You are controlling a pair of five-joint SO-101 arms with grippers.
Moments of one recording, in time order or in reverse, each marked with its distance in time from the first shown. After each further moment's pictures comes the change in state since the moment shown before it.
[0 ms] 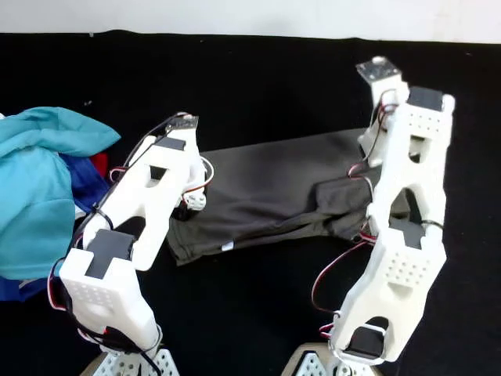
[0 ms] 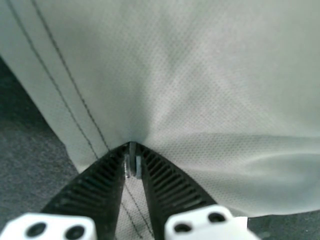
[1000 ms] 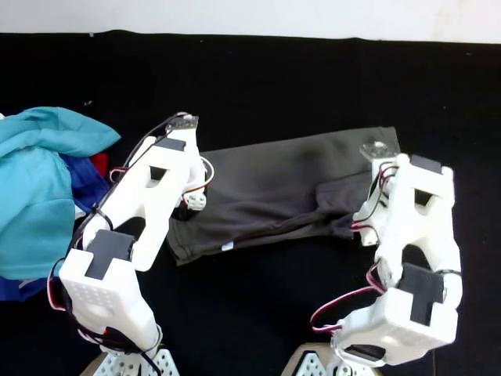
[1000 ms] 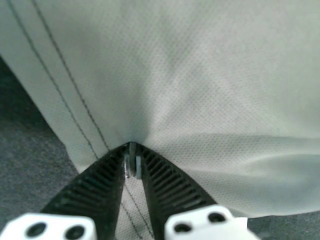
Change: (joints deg) left arm 0.0 -0.1 0.4 -0.6 0.1; right arm 4.9 -26.7 57.8 -12.6 -3.9
